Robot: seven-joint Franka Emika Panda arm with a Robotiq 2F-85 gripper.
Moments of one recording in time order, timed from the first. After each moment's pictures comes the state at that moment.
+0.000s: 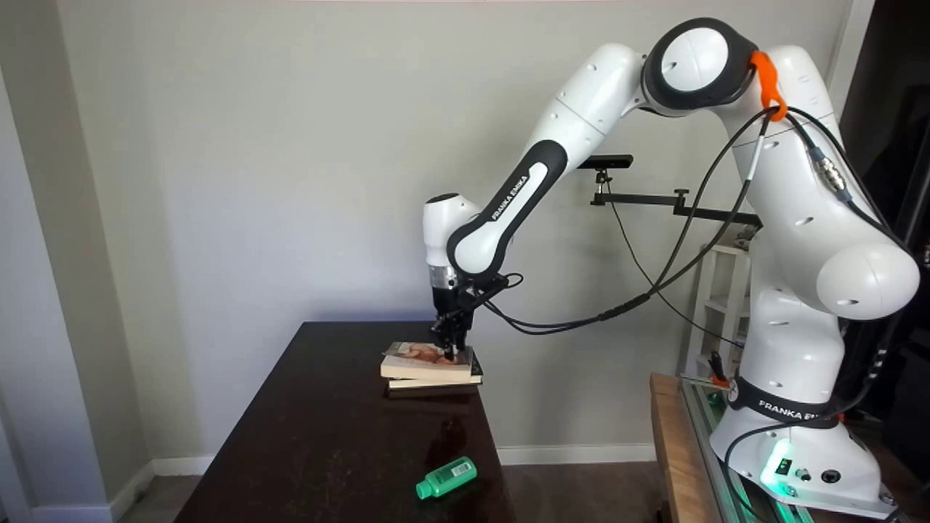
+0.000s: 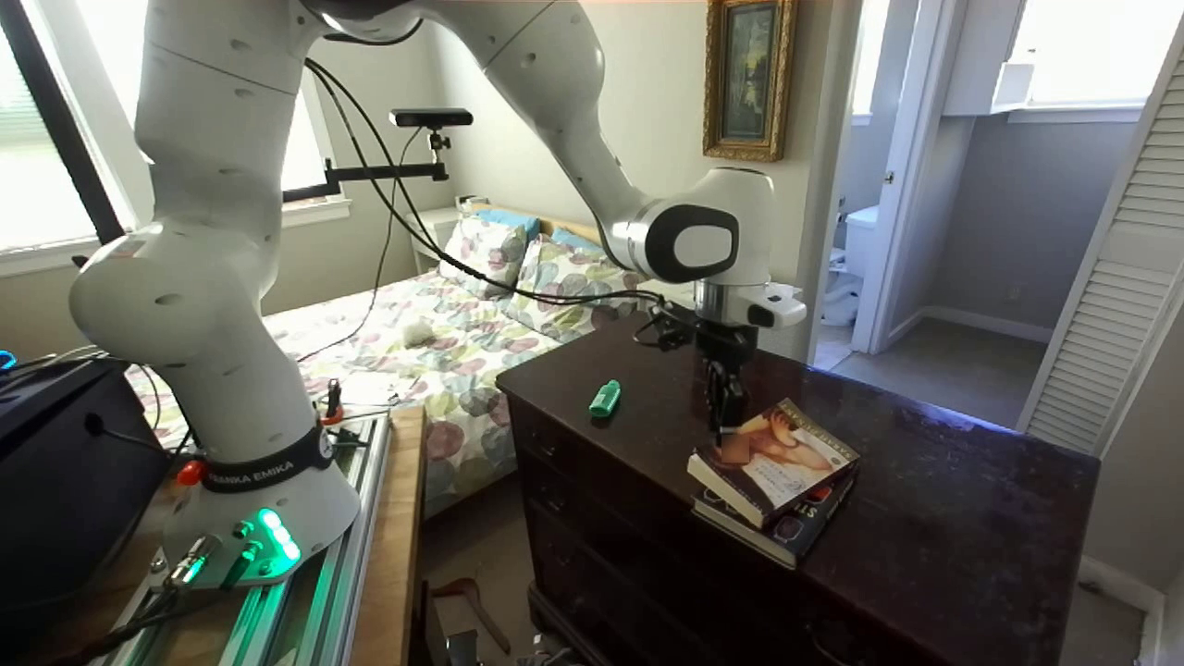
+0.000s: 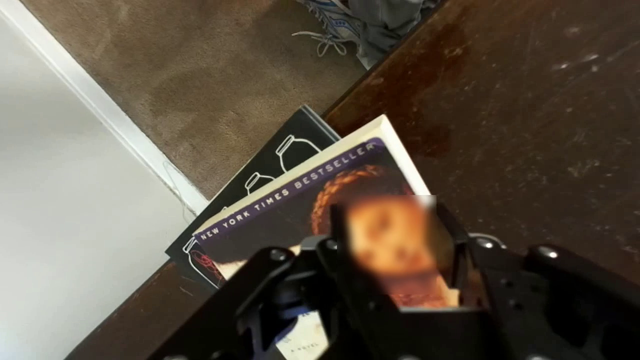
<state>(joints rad) 0.05 0.43 -0.10 -2.09 -0.16 2.47 0.34</state>
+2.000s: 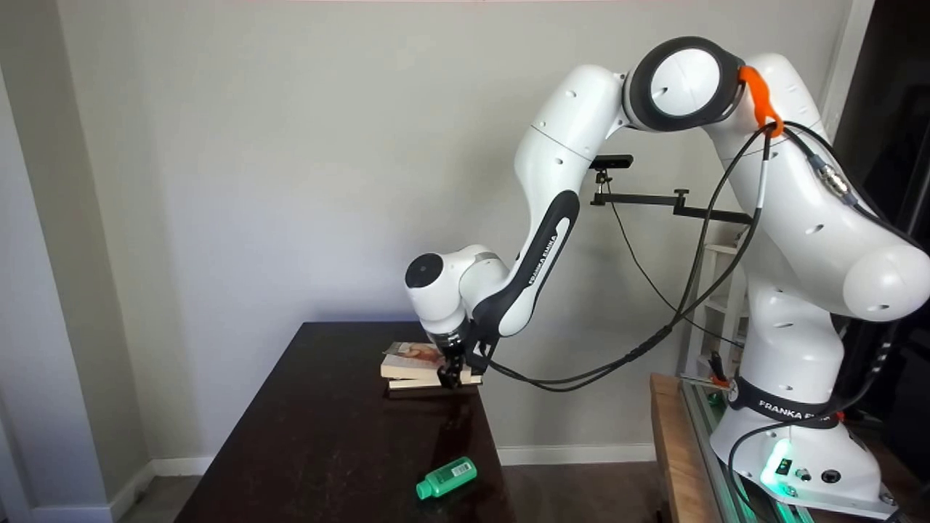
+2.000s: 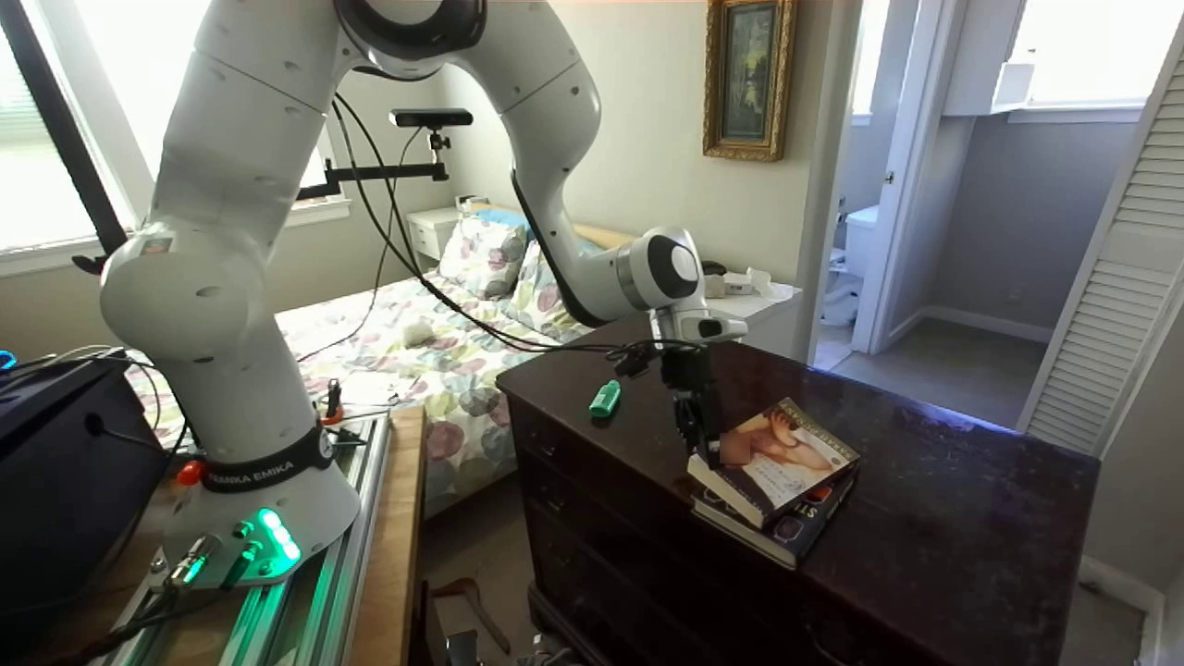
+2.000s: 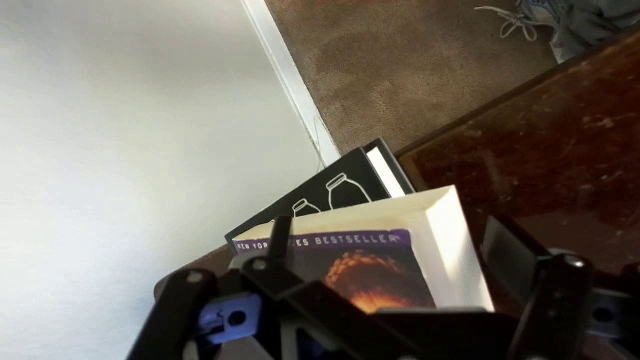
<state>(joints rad) 0.26 0.56 -0.18 -2.09 -0.81 2.37 0.88</state>
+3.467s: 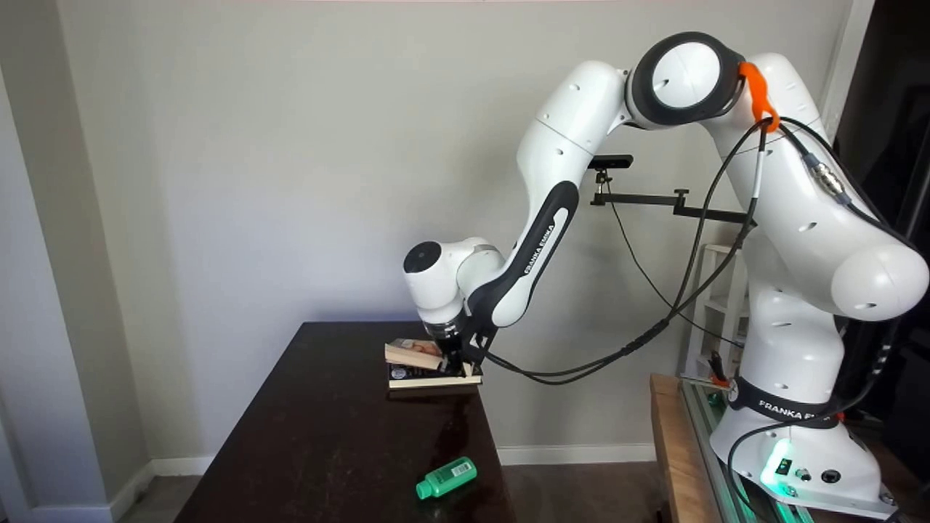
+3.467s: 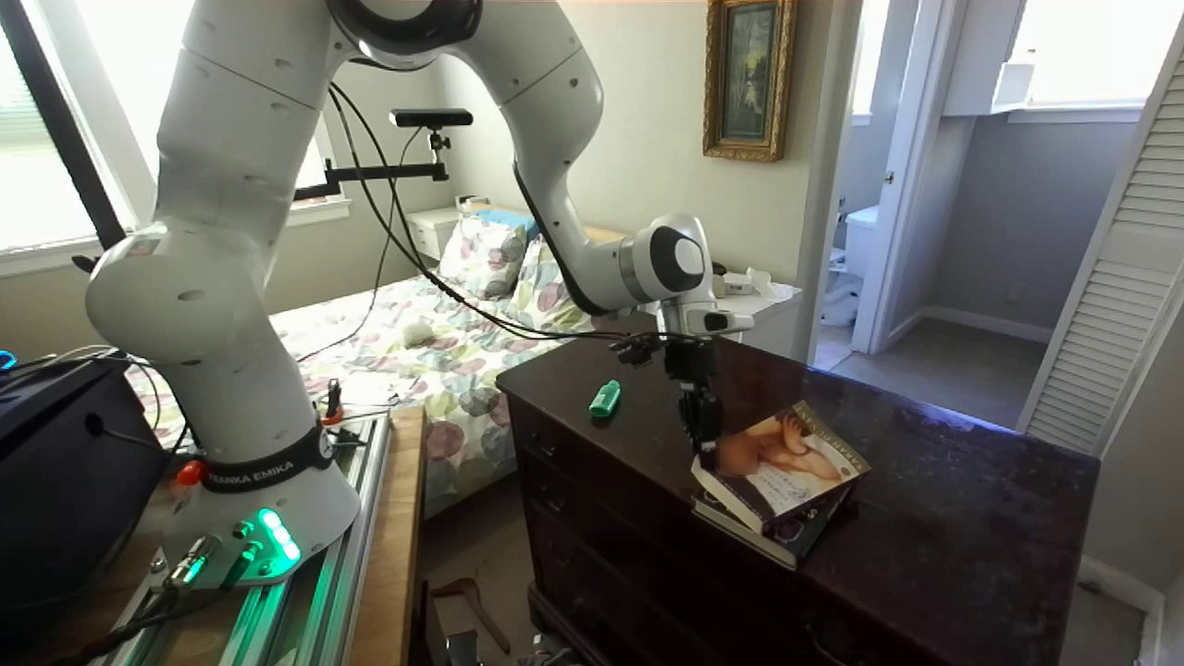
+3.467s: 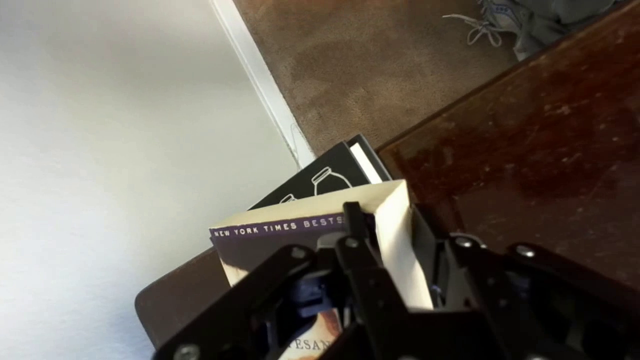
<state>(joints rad) 0.16 0.53 -0.09 -2.08 -0.75 2.36 0.82</state>
